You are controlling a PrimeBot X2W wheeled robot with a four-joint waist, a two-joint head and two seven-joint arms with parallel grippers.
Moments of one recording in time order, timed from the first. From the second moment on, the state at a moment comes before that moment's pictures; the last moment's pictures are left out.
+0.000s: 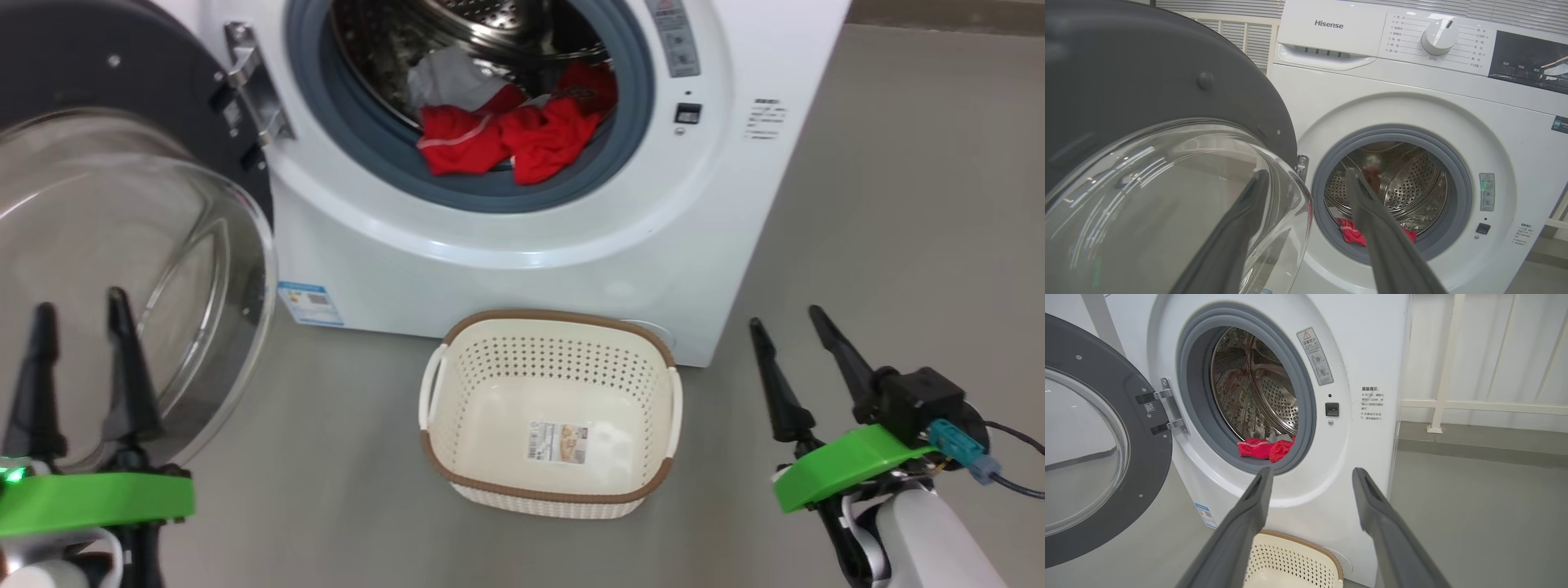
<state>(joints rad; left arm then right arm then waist) -0.20 0.22 0.09 0.03 -0.51 0.06 -0.22 -0.23 -0.05 0.05 0.37 0.26 0.13 -0.25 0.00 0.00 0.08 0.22</state>
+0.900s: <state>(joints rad) 0.00 0.22 -0.04 0.06 -0.49 -0.05 -0.23 -0.11 -0.05 0.08 0.26 0.22 0.13 -0.26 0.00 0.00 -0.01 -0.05</state>
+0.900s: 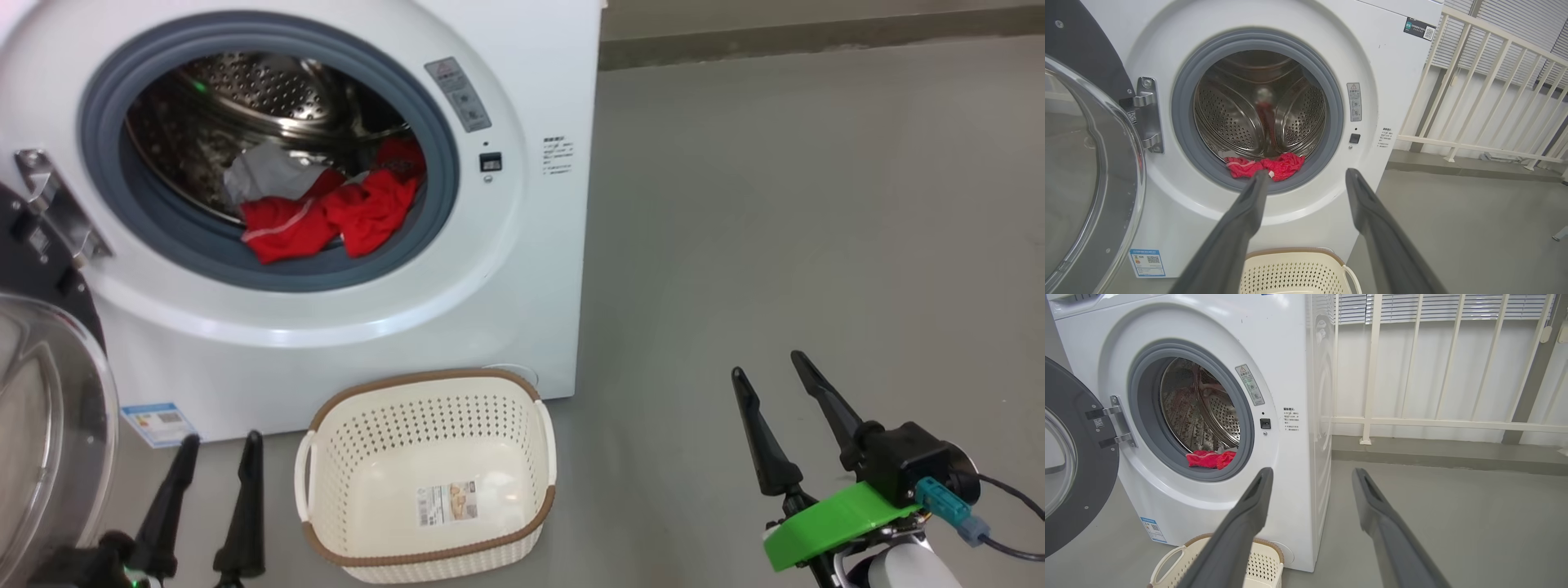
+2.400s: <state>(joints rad) 0.12 0.21 -0.03 0.03 -0.41 0.02 -0.23 -0.02 -0.05 0.08 0.24 0.20 0.13 -0.26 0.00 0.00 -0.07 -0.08</state>
